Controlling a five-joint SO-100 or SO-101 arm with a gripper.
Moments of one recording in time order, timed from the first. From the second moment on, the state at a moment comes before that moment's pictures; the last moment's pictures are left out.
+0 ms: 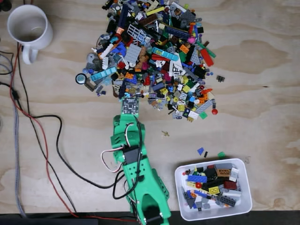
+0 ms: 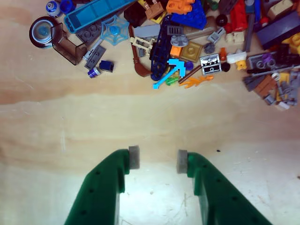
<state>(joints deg) -20.6 143.3 131.0 62.8 -58.3</state>
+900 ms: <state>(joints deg) -32.1 65.9 70.1 63.5 -19.3</state>
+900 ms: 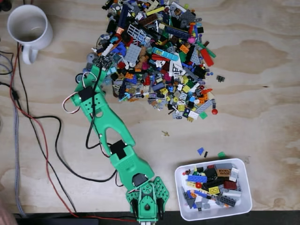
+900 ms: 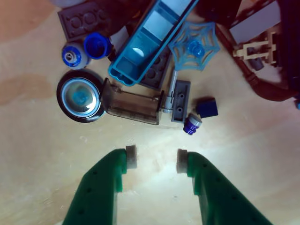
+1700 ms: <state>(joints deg) -29.9 57.5 66.1 59.1 -20.6</state>
